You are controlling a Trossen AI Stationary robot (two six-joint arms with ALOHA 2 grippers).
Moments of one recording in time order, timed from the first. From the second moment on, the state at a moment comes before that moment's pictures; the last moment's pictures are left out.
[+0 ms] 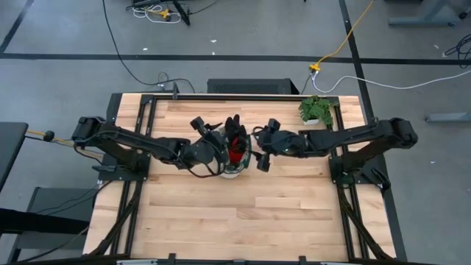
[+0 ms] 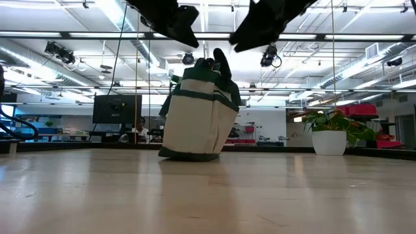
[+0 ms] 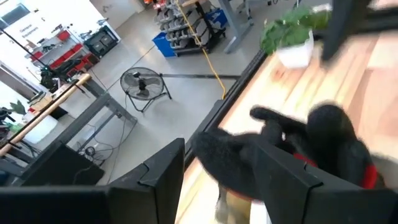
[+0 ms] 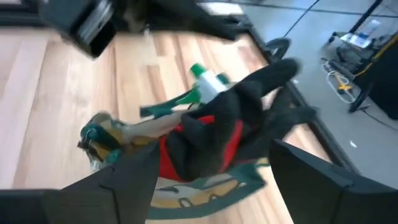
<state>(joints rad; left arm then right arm) -0.17 1.46 1.04 -0.08 -1.02 0.06 0.08 1.41 1.06 -0.24 0.38 0.02</state>
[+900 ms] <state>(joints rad) -0.51 1.34 1.03 -1.07 -1.23 -0.81 0.22 1.29 1.04 -0.56 0.45 0.21</state>
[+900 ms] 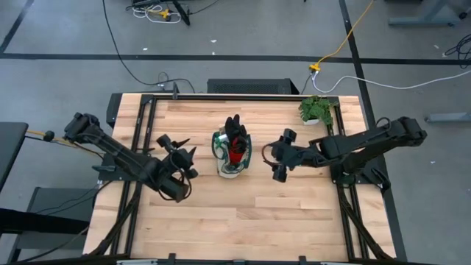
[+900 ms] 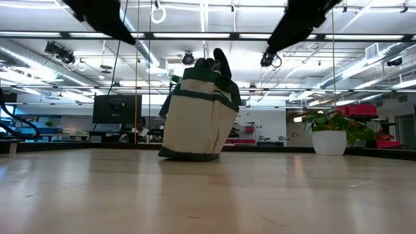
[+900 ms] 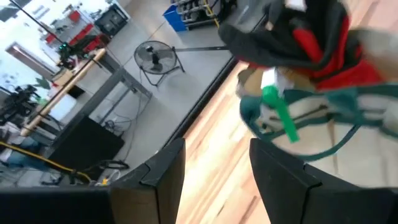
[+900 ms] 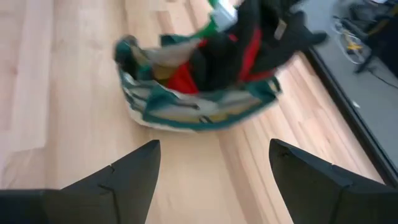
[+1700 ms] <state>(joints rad) -0.43 1.01 0.46 -0.31 -1.24 -0.51 0.32 0.70 0.49 -0.22 0.56 0.32</state>
